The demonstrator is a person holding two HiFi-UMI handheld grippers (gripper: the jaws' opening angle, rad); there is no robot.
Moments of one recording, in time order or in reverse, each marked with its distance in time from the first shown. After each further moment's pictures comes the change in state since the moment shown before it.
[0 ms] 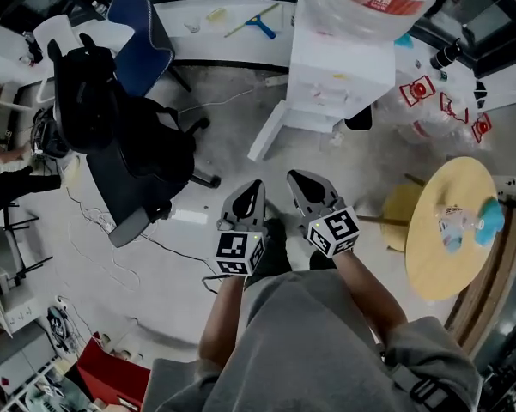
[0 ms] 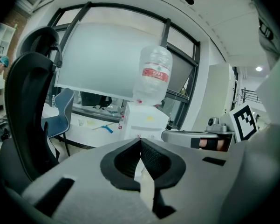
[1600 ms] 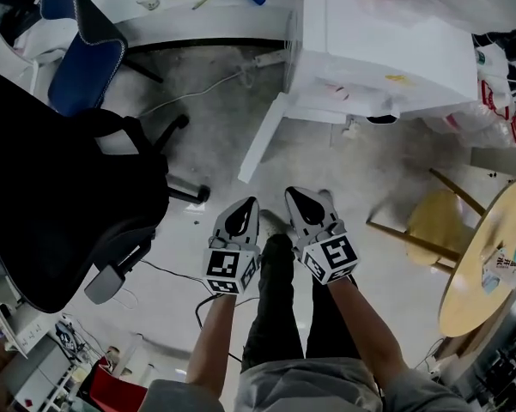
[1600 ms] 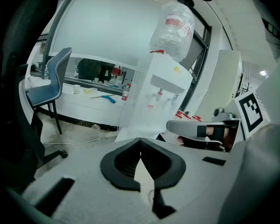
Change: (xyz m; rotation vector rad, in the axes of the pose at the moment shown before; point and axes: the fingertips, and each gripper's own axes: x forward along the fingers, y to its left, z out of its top) left arm 0.163 0.106 -0.192 -0.051 0.205 -0.064; right arm 0.122 -0.127 -0.181 0.137 0.090 -0.139
